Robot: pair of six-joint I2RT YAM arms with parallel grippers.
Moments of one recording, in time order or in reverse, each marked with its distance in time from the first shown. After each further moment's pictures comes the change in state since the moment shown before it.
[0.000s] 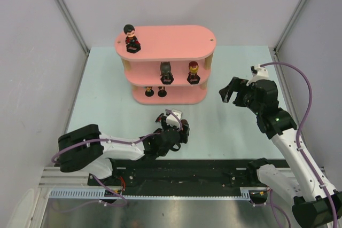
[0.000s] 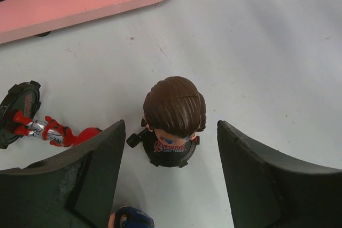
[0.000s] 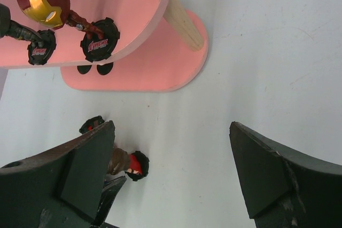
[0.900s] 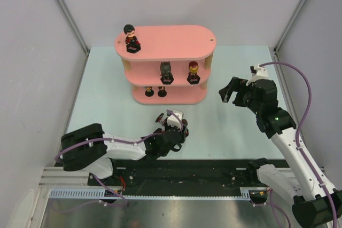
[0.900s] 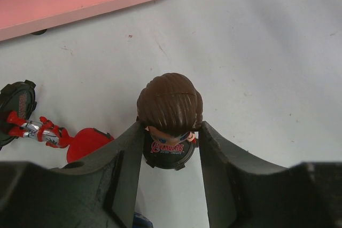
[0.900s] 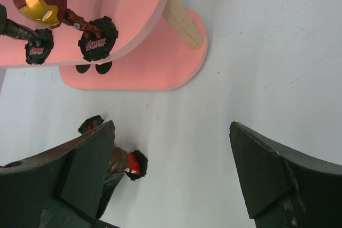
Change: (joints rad) left arm 0.000 0.034 0.000 0.027 0.002 0.007; right arm 0.000 0.009 0.000 0.000 0.000 0.000
